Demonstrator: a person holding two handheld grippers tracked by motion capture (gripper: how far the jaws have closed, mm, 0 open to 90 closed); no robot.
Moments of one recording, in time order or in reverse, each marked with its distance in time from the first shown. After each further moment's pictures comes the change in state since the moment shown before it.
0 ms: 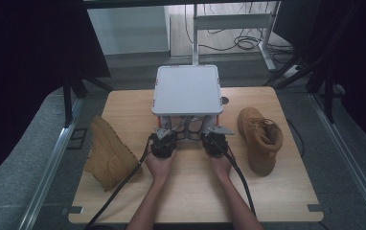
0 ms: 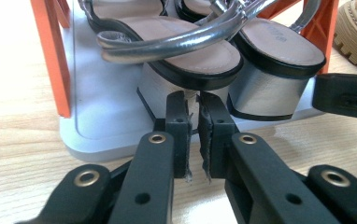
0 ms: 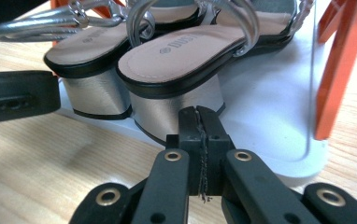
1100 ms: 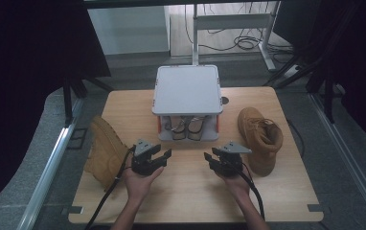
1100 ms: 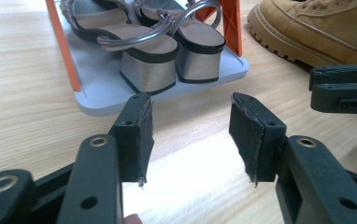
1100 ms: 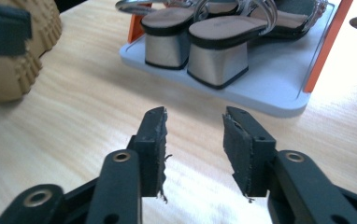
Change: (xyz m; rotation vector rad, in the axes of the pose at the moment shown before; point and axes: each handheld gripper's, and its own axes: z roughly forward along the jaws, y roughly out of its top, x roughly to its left) left arm 0.015 -0.008 -0.101 -0.002 -0.180 0.081; right arm 0.004 -0.021 -0.089 0.008 0.130 -0.118
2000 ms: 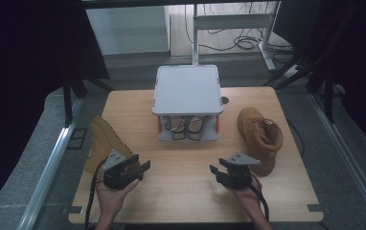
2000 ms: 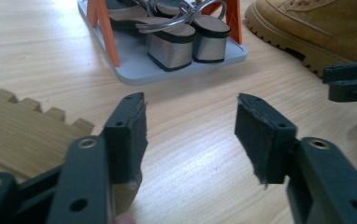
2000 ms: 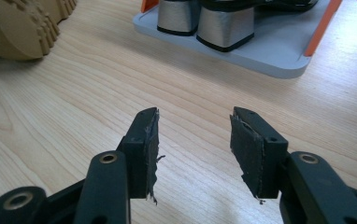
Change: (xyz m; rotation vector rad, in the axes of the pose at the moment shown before) left arm 0.032 -0.021 -0.069 -0.010 -0.013 0.003; right arm -0.001 -0.023 -0.031 0.048 0.034 -0.035
